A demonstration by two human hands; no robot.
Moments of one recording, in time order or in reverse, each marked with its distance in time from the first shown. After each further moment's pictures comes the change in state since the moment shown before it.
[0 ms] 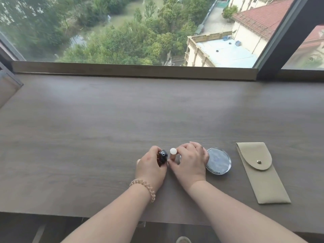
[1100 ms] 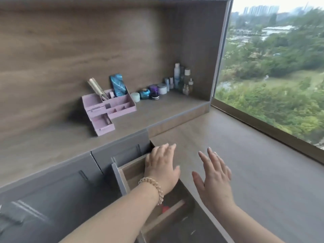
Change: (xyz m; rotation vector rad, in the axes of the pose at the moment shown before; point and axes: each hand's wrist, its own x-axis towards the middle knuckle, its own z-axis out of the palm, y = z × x) left_hand -0.178 -0.112 -0.309 0.463 0.686 -0.365; right_hand -0.087 -0.314 -0.033 0.362 -0.359 -0.881
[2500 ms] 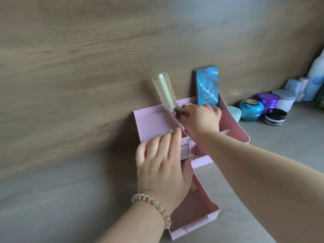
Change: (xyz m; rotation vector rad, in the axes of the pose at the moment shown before) left_hand 0.274 -0.425 -0.002 0.372 0.491 -0.087; right_hand 0.471 -0.313 0.404 -0.015 0.027 -0.231
